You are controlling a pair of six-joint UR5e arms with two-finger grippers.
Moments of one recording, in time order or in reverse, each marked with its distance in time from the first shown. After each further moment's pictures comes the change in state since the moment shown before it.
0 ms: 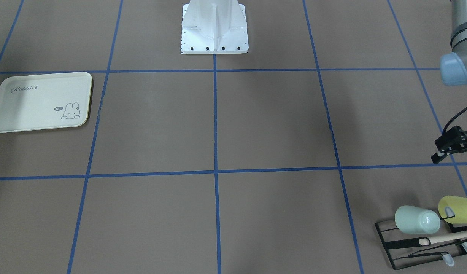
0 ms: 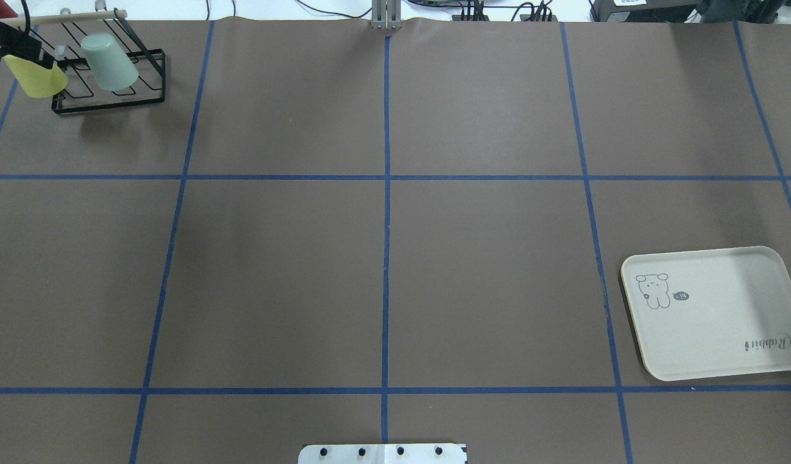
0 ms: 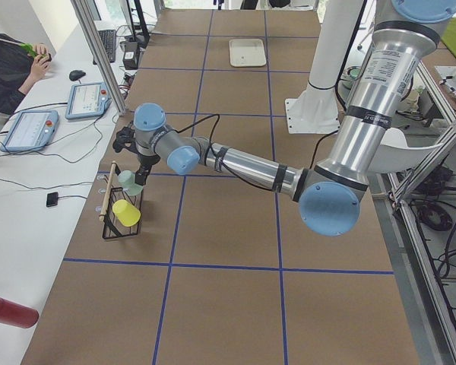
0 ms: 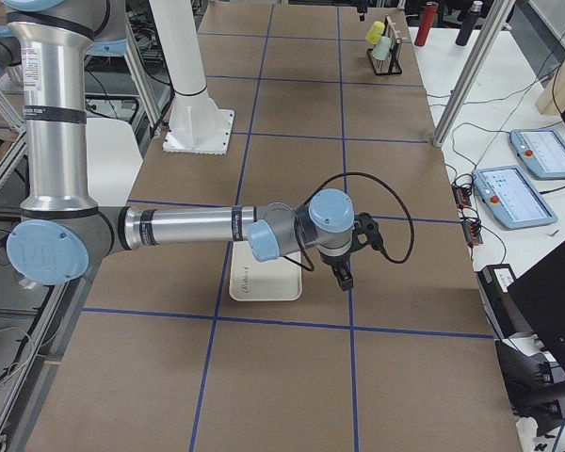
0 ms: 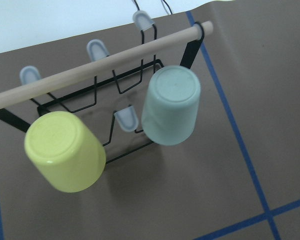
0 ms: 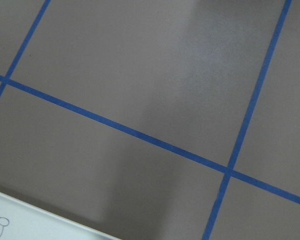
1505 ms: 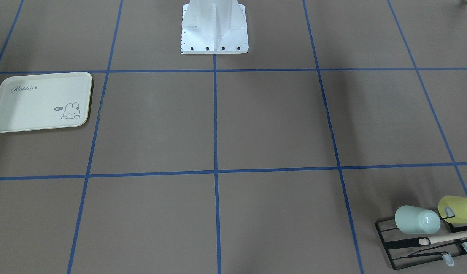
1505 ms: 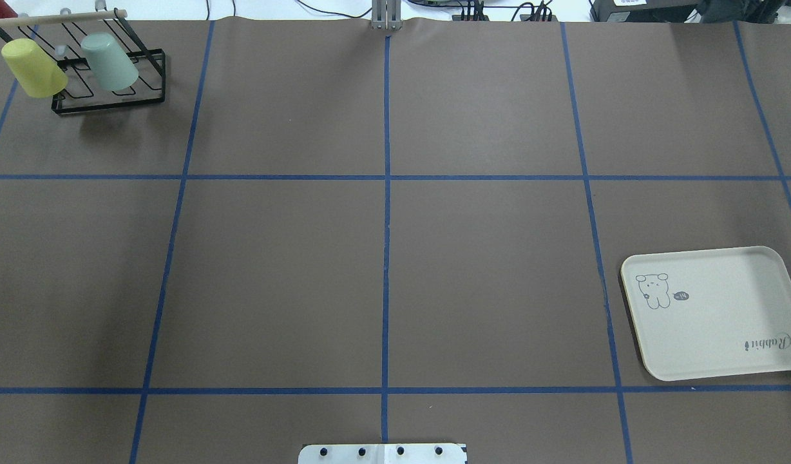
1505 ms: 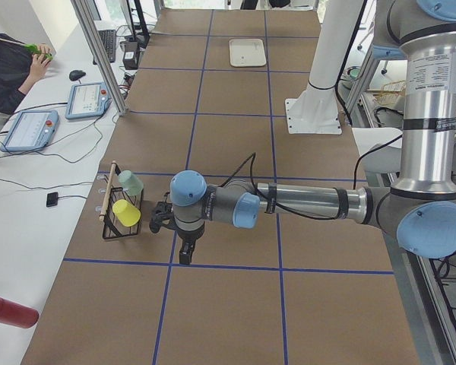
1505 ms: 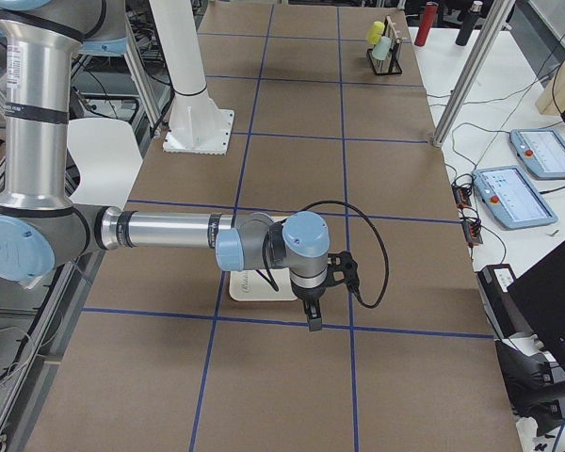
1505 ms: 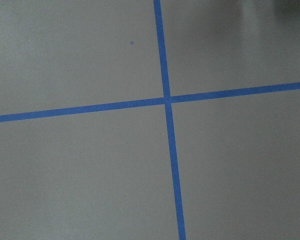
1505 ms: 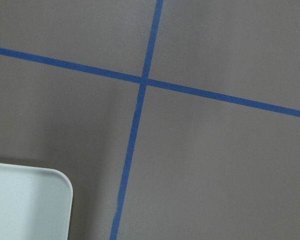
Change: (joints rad) left arm -0.223 0.406 -0.154 0.229 -0.055 0.504; right arm 0.081 -0.097 0.040 -0.124 -0.156 -0.040
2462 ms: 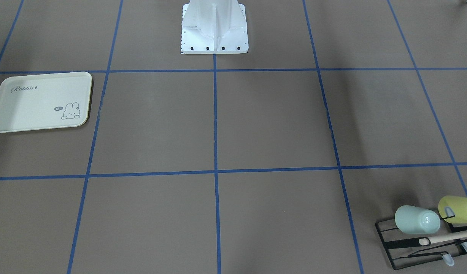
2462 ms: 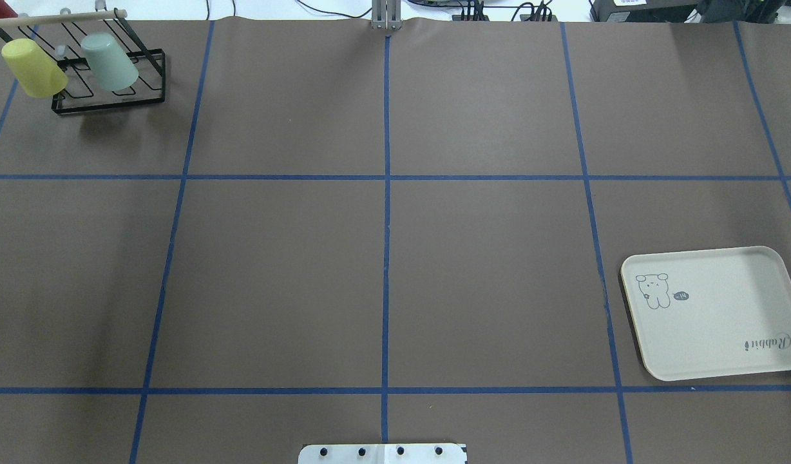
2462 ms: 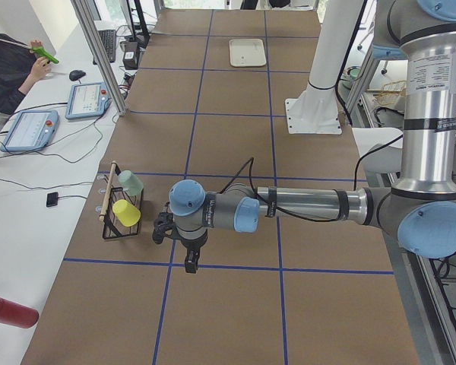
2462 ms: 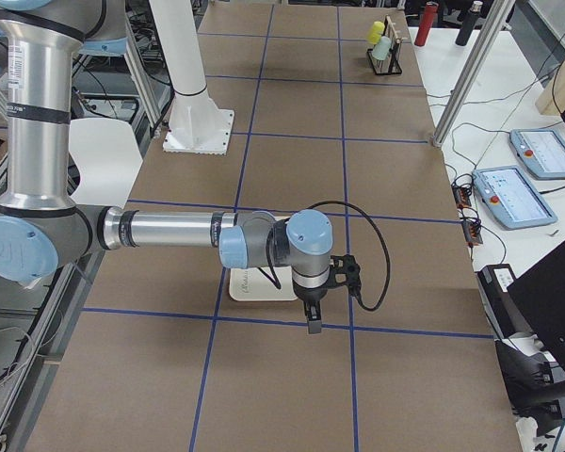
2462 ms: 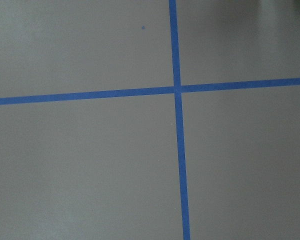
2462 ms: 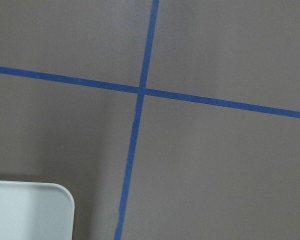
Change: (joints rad) left arm -0.004 0.011 0.021 0.101 -0.008 -0.002; right arm -0.002 0.001 0.003 -0.071 -0.069 0.021
